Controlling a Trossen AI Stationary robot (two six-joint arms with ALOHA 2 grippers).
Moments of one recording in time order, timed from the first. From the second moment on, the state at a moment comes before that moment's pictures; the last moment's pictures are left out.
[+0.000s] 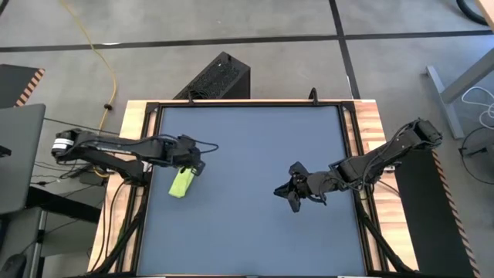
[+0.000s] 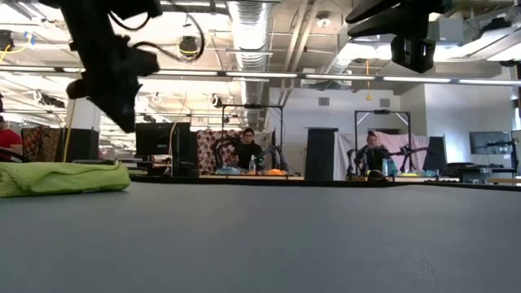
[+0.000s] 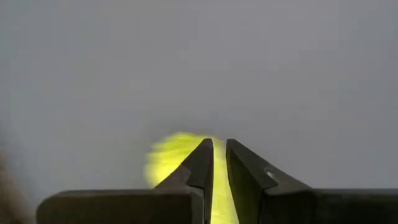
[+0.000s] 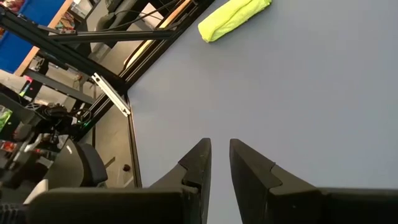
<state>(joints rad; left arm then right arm) 0.01 1.15 0.78 -0.83 -0.40 -0.92 0.41 1.20 0.80 -0.08 0.32 0.96</state>
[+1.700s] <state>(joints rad) 0.07 0.98 0.76 -0.29 0.02 -0.39 0.18 1.39 0.80 0.37 0.14 0.80</state>
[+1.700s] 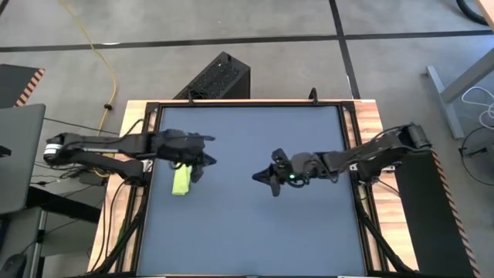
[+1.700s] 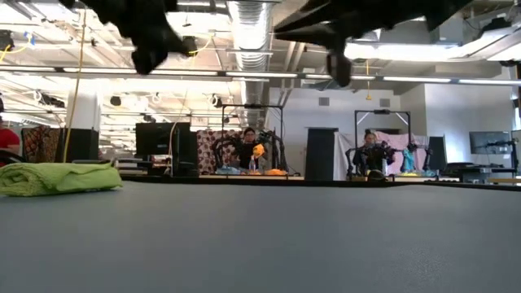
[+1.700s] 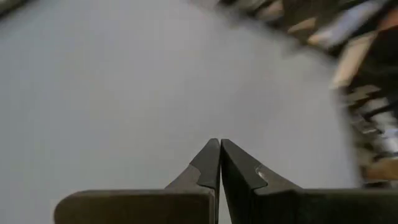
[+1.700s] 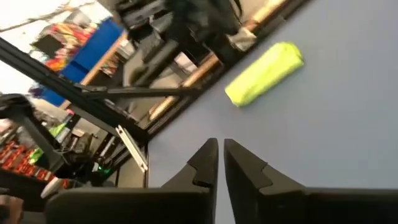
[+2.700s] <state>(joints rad) 0.04 0.15 0.14 0.14 -0.15 -0.40 -0.10 0.86 0.58 0.02 -0.07 0.34</state>
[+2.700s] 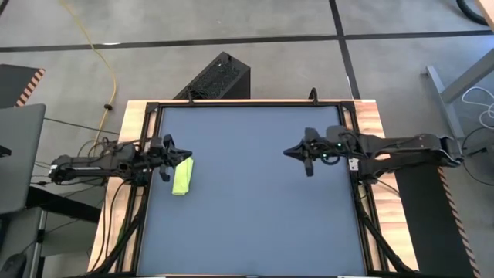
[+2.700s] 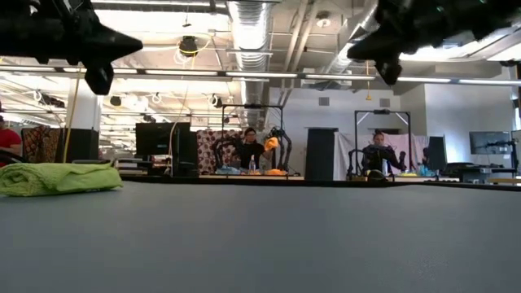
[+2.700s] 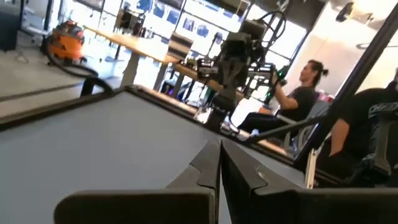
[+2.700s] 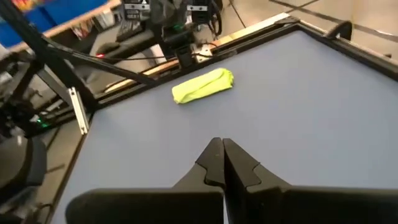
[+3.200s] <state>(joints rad) 0.04 0.16 0.01 0.25 -0.17 -0.43 -0.11 0.71 0.23 0.39 0.00 0.37</state>
